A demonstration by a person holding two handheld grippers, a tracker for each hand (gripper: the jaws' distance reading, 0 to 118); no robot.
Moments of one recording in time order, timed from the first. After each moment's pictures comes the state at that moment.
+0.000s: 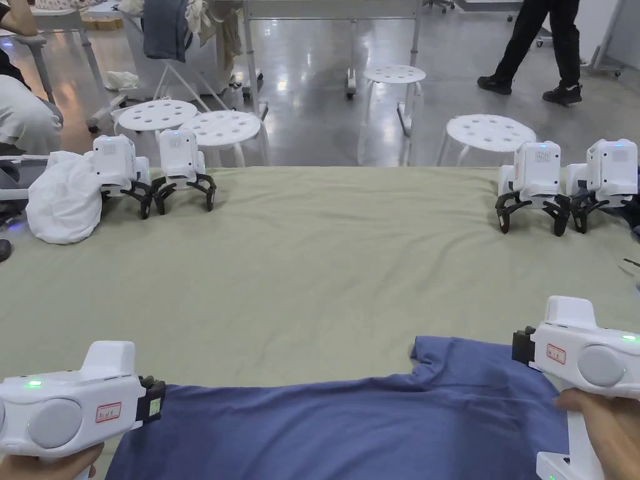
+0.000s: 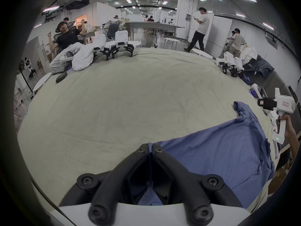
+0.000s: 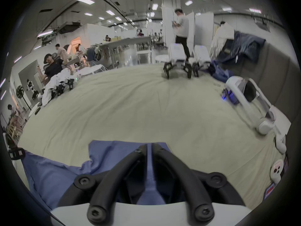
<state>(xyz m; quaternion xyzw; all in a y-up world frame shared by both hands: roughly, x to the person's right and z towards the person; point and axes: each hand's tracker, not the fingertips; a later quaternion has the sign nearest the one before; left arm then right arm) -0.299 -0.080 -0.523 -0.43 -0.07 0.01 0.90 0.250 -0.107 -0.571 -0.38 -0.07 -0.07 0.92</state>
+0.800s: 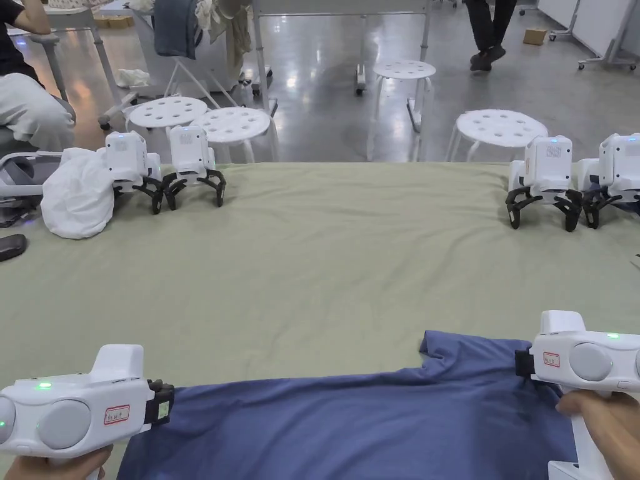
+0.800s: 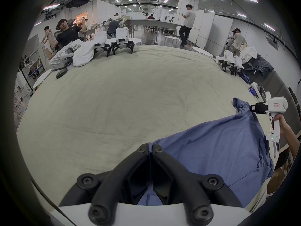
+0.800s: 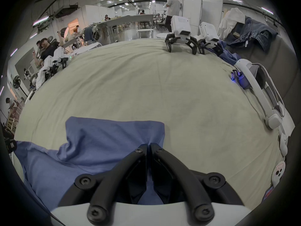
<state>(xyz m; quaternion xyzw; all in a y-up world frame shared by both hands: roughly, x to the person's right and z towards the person) -0.304 -0.086 -0.519 -0.44 -0.07 0.01 0.90 0.252 -0.139 -0.577 -0.44 -0.05 -0.03 0.90</state>
